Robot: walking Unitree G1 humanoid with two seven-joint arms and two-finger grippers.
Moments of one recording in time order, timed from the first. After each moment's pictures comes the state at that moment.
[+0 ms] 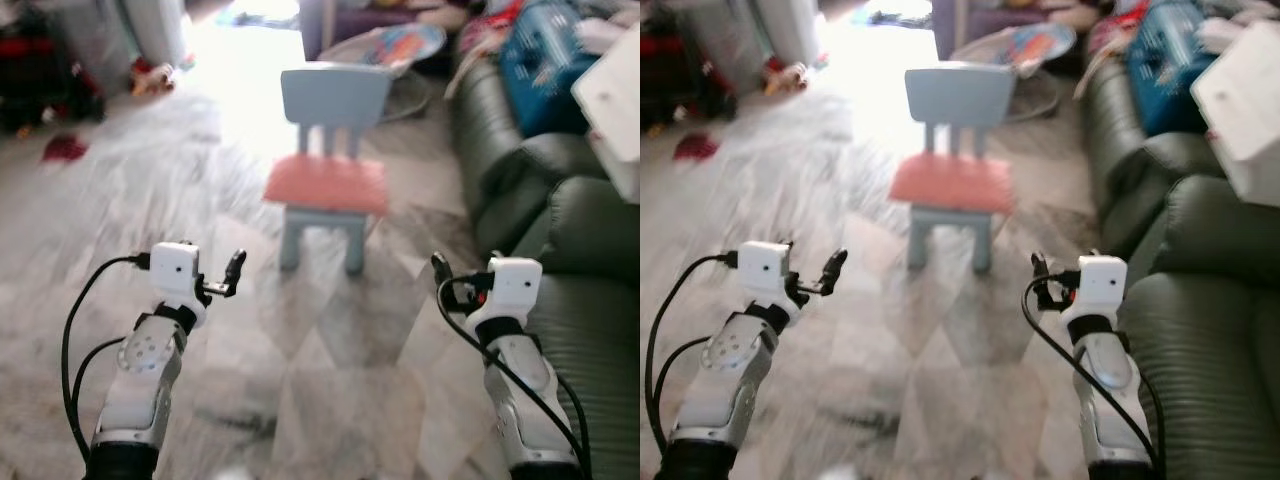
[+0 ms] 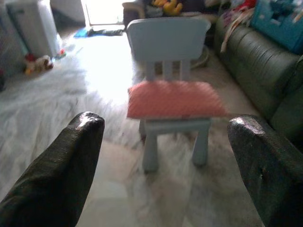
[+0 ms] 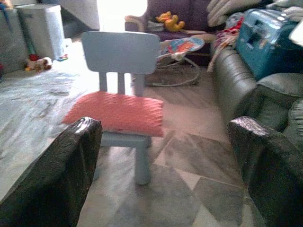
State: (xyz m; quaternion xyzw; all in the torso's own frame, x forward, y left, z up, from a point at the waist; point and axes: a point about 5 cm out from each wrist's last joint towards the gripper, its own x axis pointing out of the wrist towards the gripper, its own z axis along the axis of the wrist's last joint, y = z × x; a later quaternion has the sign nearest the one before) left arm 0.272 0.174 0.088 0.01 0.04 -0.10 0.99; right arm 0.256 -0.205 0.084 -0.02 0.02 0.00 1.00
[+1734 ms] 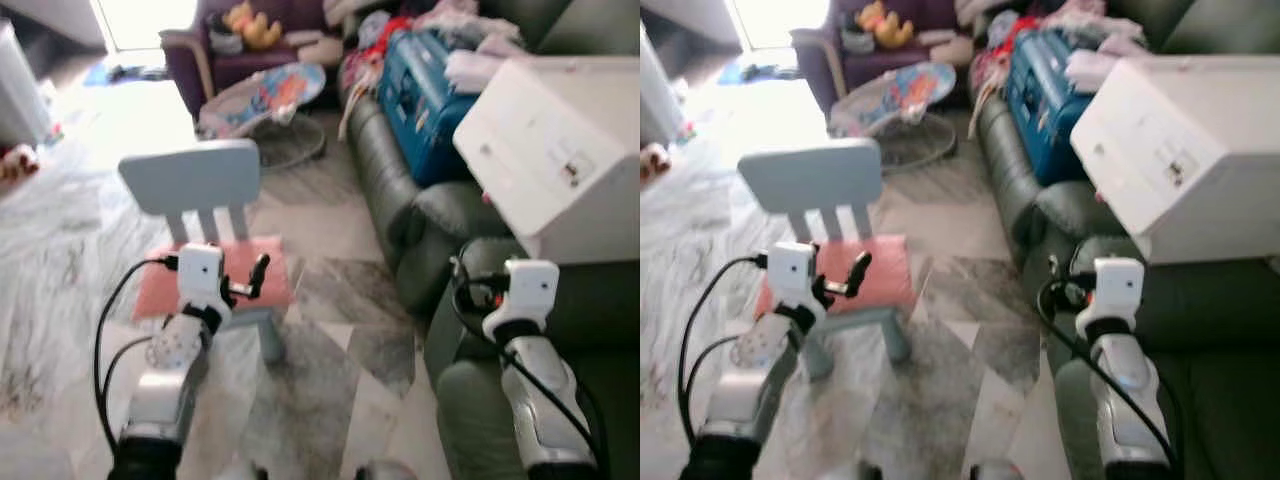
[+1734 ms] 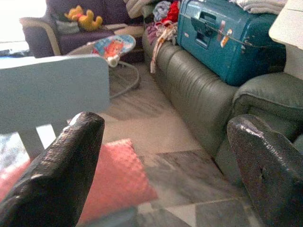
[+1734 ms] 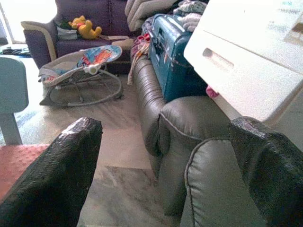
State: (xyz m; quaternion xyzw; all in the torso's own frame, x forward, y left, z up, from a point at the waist) left arm 0.278 0.157 0.084 0.00 0.05 -0.11 0.99; right arm 0.257 -0.215 0.082 -0.03 0.03 -0.01 1.00
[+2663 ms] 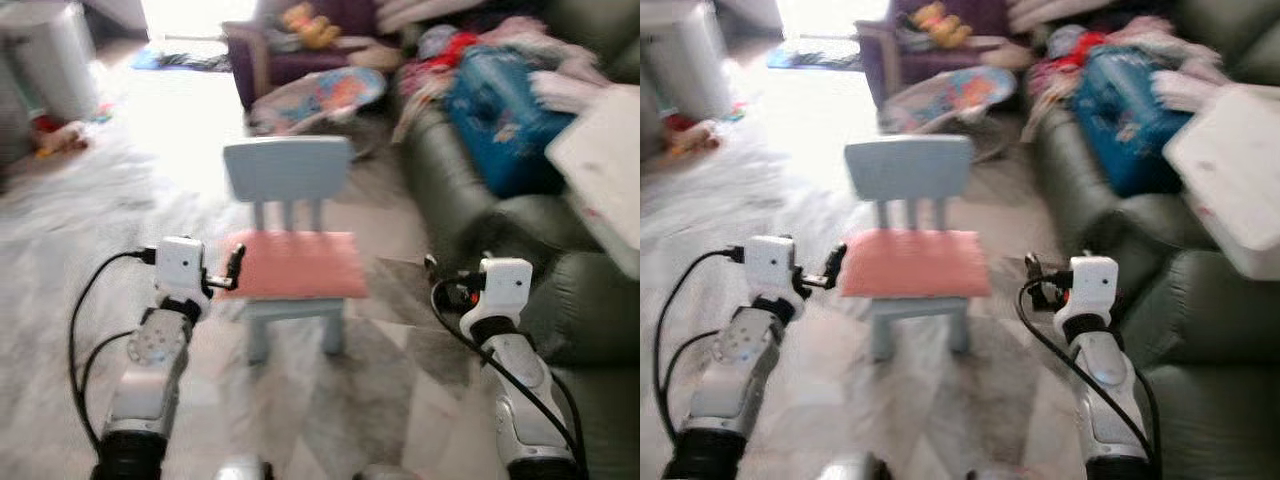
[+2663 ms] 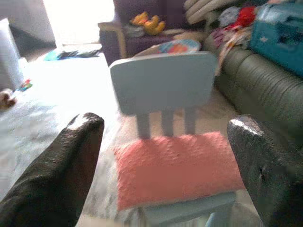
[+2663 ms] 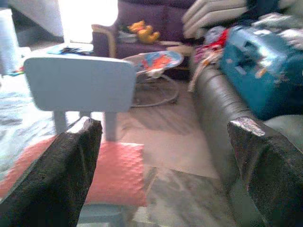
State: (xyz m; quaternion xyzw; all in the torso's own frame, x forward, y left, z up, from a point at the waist) left arm 0.277 0.167 0.083 0.03 0.05 -0.08 1.00; right arm 0.259 -0.199 0.081 -0.02 0.02 0.01 1.00
